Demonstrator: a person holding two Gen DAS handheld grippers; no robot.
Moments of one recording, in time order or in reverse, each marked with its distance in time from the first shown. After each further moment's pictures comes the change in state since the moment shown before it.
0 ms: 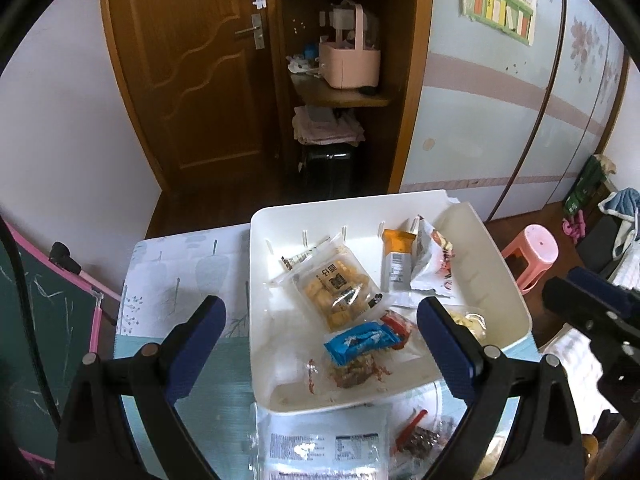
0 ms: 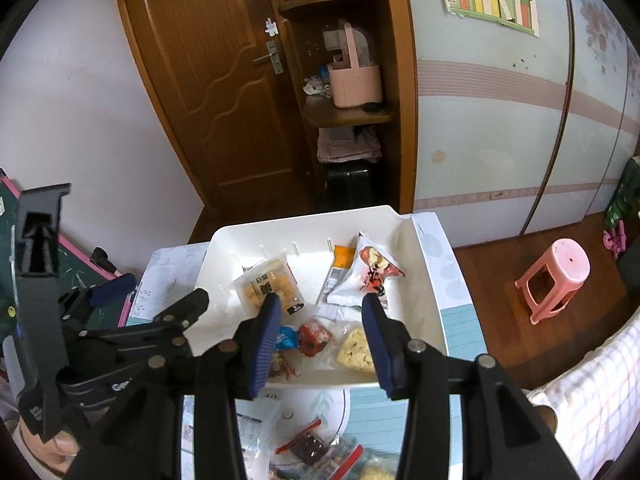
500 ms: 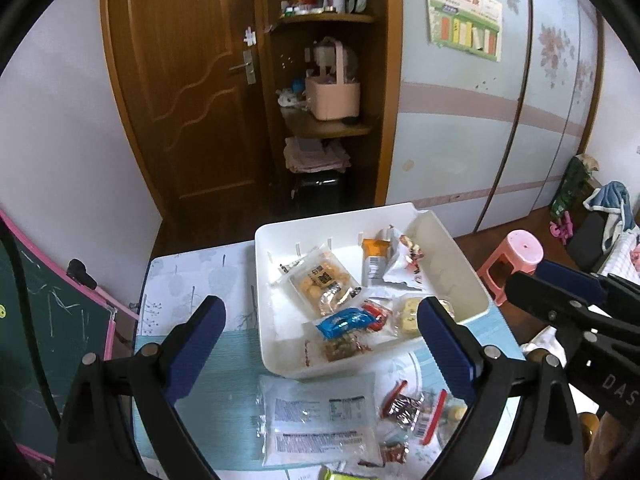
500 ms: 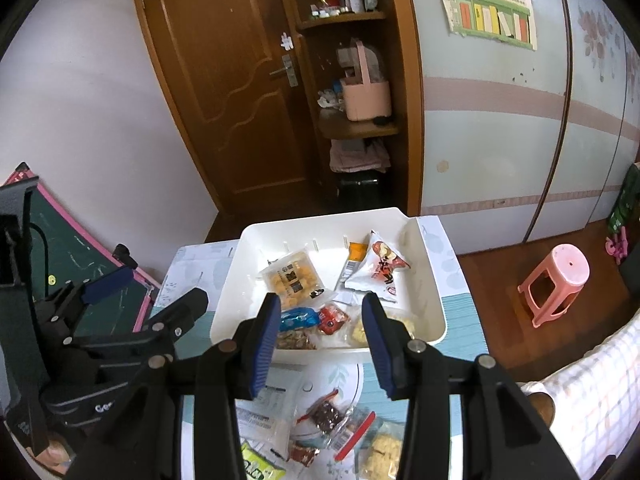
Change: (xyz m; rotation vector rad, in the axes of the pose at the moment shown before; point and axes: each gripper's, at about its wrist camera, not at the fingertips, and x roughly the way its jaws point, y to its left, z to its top) left arm -0.091 -0.009 -0.028 0.055 -0.107 -0.019; right arm -0.065 0.019 -0.023 -0.032 -0.056 0.032
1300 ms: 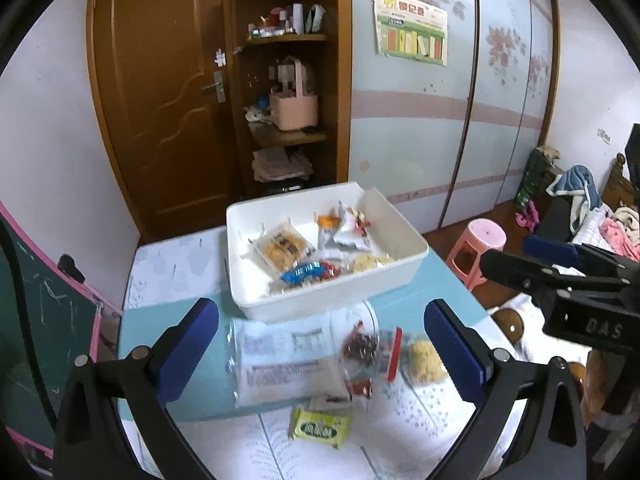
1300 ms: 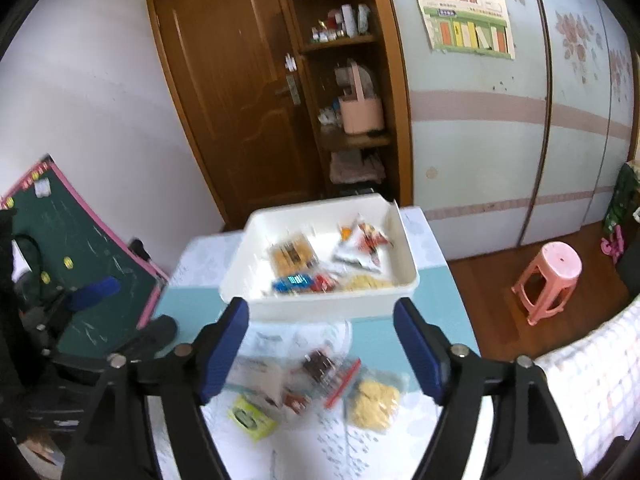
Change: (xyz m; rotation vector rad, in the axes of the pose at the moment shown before) left arm -0.075 -0.025 -0.096 0.065 -0.063 -0.105; right arm -0.062 -0.025 -0.081 -0.001 -0.054 -0.010
